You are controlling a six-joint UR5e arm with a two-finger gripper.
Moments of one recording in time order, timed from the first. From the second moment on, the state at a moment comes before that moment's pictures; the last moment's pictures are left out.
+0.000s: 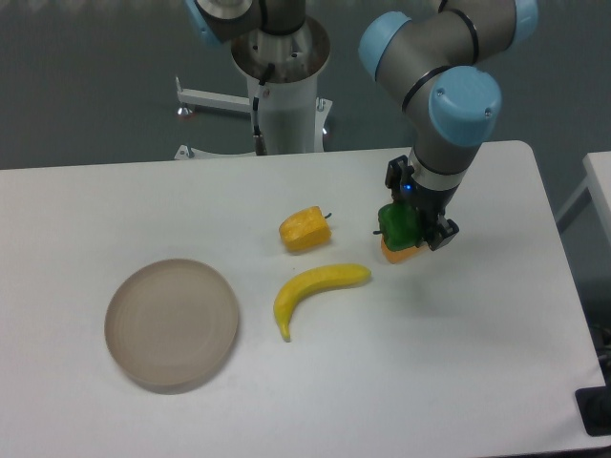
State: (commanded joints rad) arm 2.39 -1.96 -1.33 -1.46 1.56 1.62
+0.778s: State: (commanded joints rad) arm 2.11 -1.95 -1.33 -1.43 1.49 1.22
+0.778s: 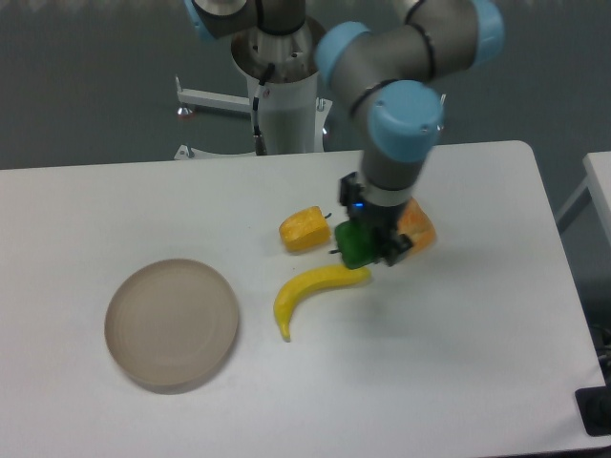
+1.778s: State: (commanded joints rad) arm 1.79 -2.20 -1.32 -1.14 1.49 0.79
